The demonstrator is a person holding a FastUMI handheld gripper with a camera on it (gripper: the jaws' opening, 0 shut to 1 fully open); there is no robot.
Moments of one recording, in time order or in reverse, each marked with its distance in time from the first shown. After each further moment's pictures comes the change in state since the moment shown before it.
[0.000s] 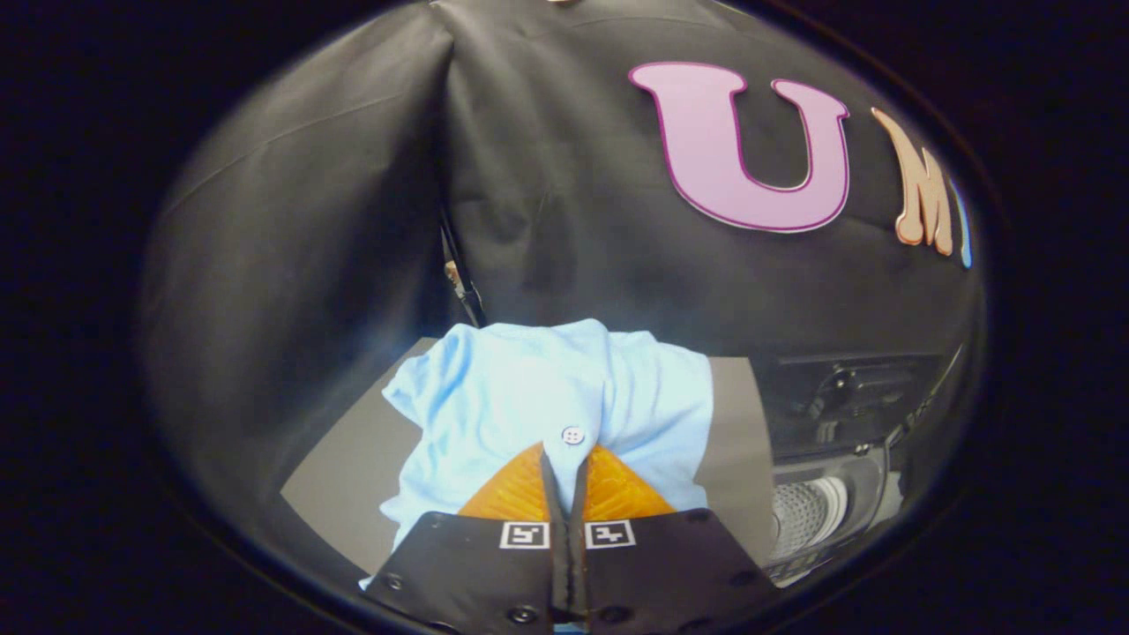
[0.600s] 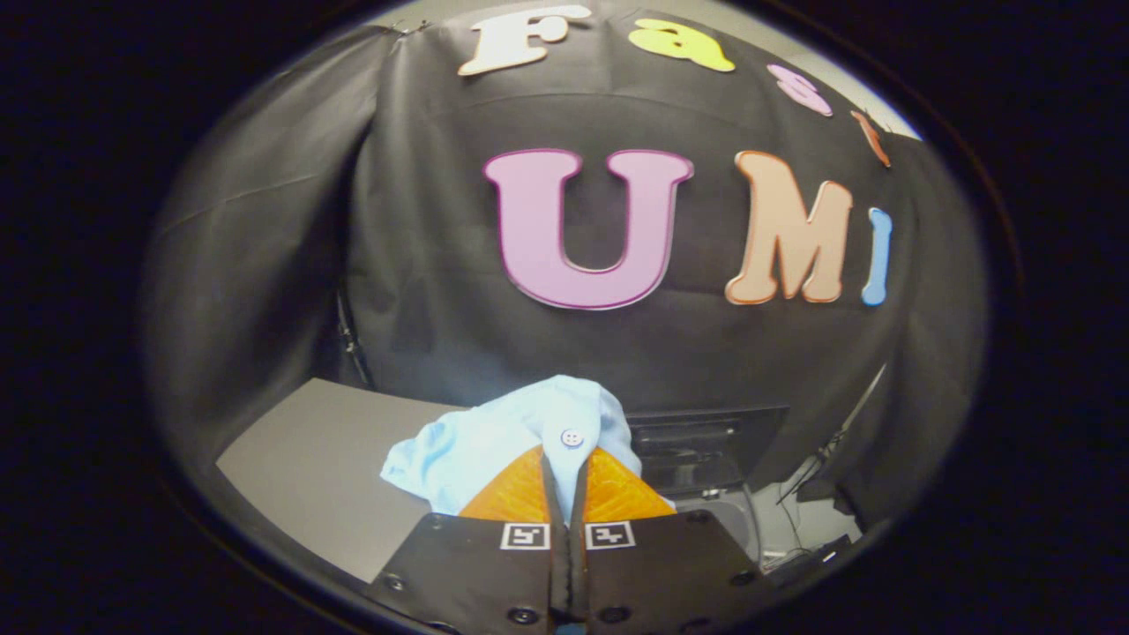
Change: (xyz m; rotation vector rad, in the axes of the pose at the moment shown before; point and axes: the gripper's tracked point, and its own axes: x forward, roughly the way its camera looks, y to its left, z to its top) arm -0.111 -0.189 0.037 -0.035 -0.221 -0.328
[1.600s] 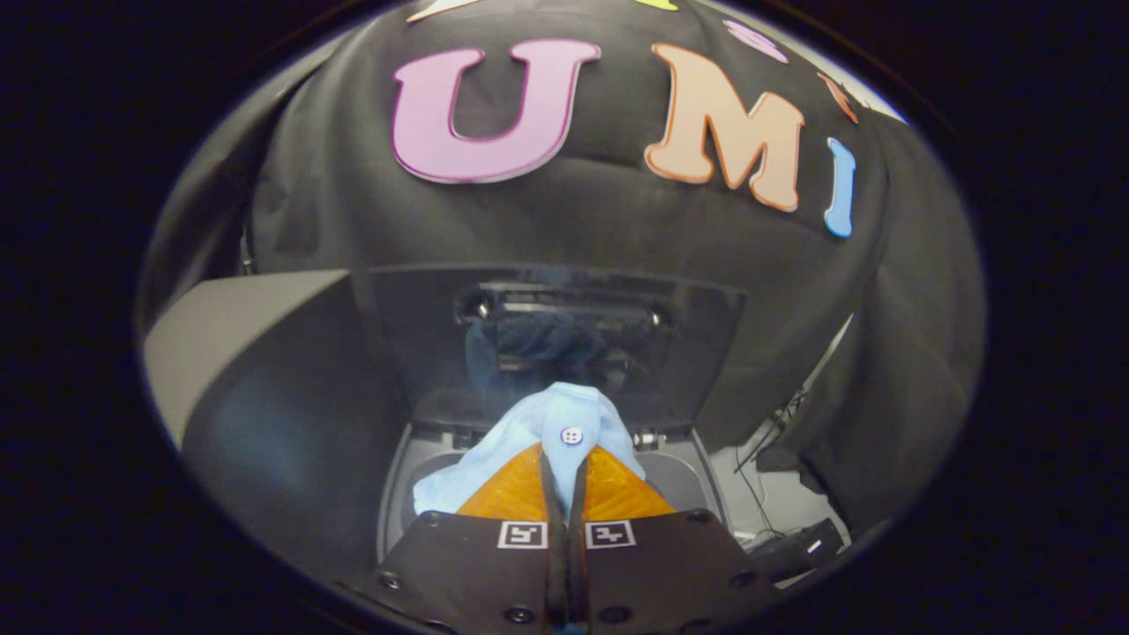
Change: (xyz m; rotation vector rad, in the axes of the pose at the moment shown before) arm 0.094 -0.105 -0.193 -0.016 0.209 -0.134
